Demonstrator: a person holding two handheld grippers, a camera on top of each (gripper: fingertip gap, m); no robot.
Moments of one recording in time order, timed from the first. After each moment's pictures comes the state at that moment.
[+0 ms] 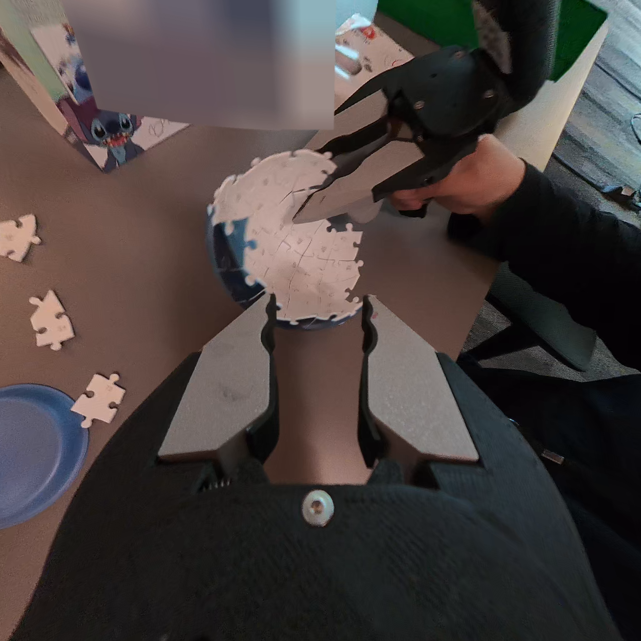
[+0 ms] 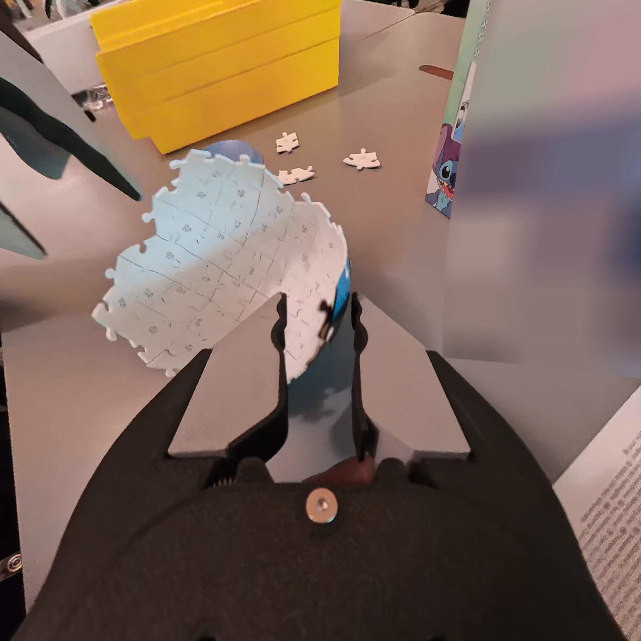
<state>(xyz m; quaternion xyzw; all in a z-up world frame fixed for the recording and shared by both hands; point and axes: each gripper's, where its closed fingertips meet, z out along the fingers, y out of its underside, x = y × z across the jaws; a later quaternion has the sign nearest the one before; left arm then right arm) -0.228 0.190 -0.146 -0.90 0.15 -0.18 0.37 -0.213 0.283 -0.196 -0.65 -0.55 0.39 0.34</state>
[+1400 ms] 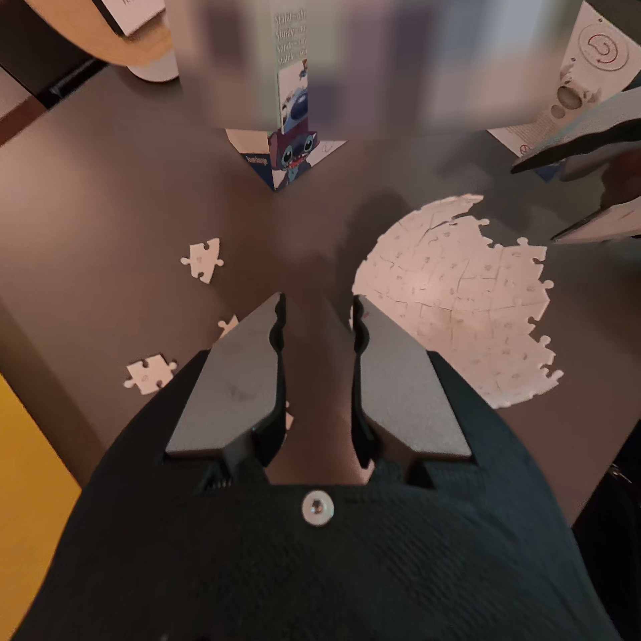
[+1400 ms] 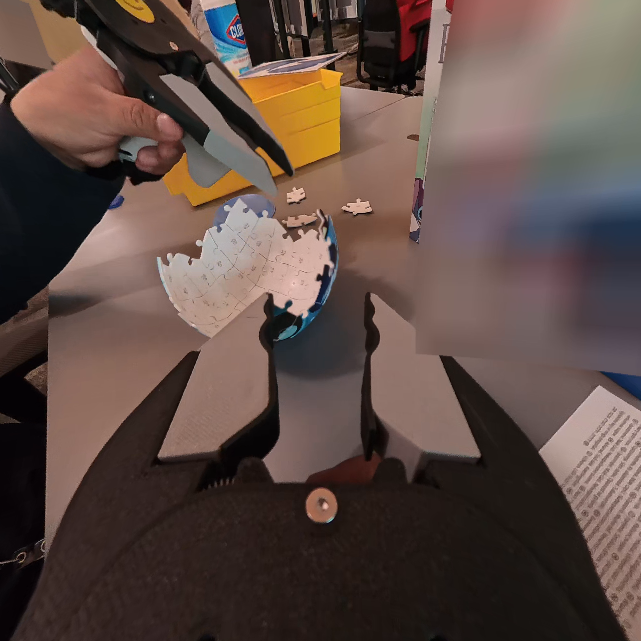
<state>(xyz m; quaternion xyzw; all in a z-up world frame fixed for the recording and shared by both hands) -0.332 0.272 -0.169 -0.93 0.12 -0.08 0.34 -0.193 0.291 -0.166 -0.62 -0.52 0.45 0.38</state>
